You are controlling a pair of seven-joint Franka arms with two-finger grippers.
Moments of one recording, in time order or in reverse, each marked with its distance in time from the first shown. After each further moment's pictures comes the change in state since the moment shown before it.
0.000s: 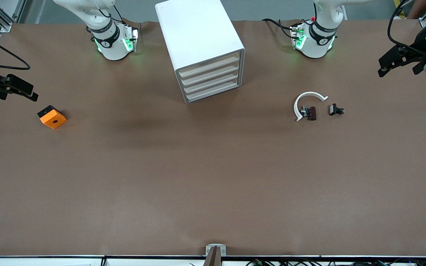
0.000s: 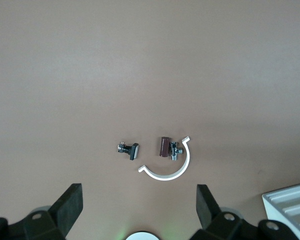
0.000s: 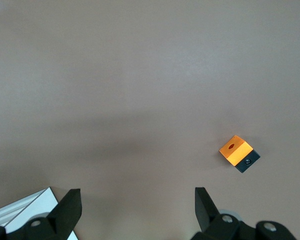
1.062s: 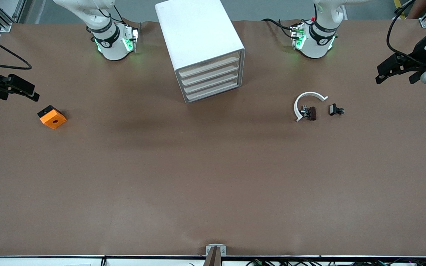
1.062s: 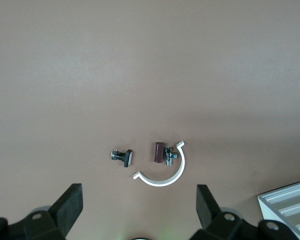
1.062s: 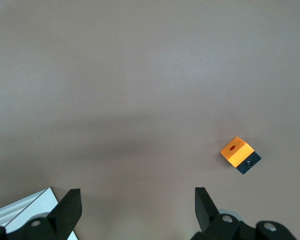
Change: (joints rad) left arm 0.022 0.058 -0.003 0.018 -0.034 0.035 0.031; right arm 0.000 0.000 0.007 0.000 0.000 0.006 -0.001
